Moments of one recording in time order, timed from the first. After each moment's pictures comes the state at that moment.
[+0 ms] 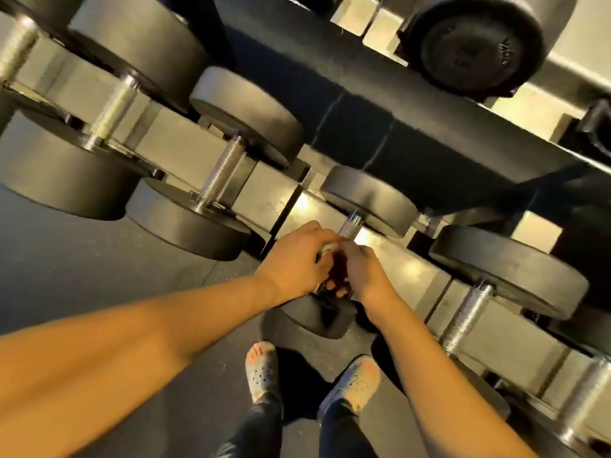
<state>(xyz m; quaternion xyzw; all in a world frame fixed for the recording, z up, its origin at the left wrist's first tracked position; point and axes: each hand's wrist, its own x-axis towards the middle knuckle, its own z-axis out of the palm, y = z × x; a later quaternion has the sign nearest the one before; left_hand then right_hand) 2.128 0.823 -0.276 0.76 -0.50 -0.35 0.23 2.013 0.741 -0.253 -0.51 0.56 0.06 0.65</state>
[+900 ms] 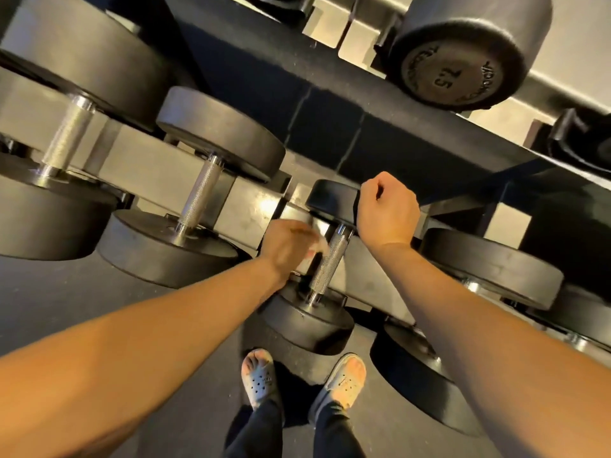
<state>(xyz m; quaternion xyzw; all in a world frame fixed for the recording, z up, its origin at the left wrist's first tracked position) 2.152 0.771 -0.277 0.71 -0.08 -0.56 0.43 2.047 0.655 -0.248 -0.74 0.59 -0.17 0.28</state>
